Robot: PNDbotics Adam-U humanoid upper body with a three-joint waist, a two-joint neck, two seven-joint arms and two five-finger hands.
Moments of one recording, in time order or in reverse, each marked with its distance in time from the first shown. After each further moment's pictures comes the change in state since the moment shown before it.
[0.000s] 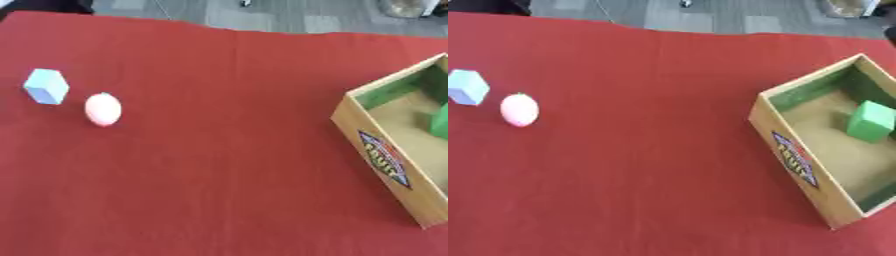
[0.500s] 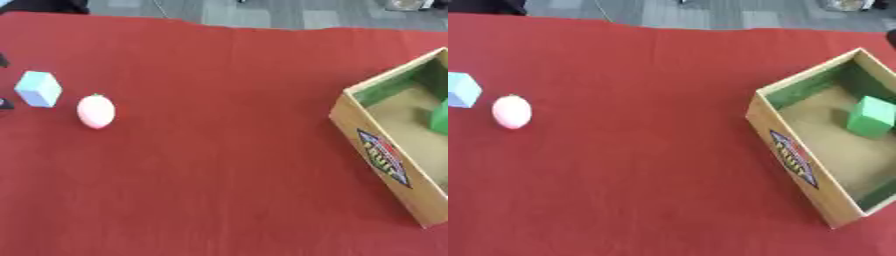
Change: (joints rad) left arm -0.105 -0.070 0.024 0.038 -0.043 -0.020 -0.180; right arm -0.006 0.000 0.005 0.001 0.005 0.003 -0.003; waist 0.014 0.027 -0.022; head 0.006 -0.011
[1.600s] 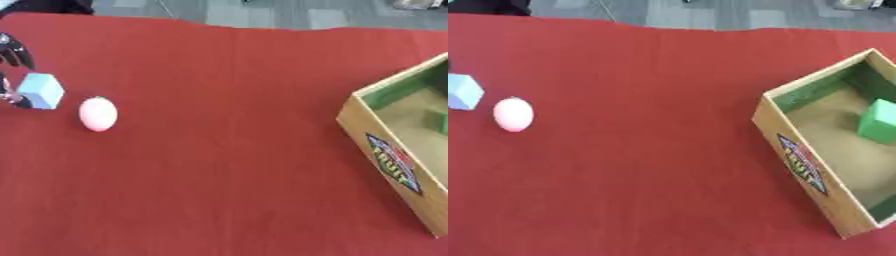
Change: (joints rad) left arm -0.082 -0.054 0.110 -0.035 -0.227 0.063 -0.319; right arm 0.010 0.004 -0.001 0.012 0.016 0.008 -0.008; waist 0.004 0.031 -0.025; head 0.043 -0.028
